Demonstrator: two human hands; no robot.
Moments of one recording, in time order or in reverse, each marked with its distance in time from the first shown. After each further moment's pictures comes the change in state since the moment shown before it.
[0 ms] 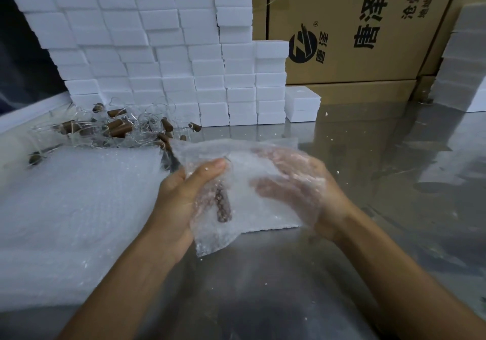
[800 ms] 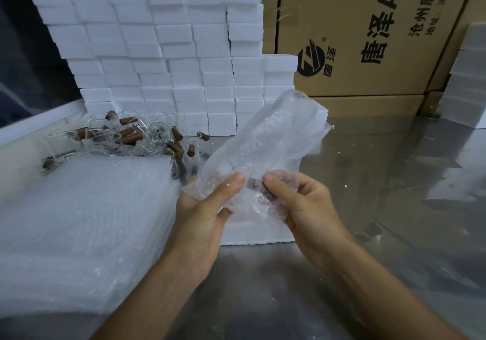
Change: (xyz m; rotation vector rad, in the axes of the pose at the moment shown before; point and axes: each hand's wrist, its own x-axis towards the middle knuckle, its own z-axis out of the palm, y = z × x) left_hand -0.005 -0.012 0.013 -0.231 -0.047 0.100; right_hand -0.004 0.025 0.020 0.032 0.206 0.013
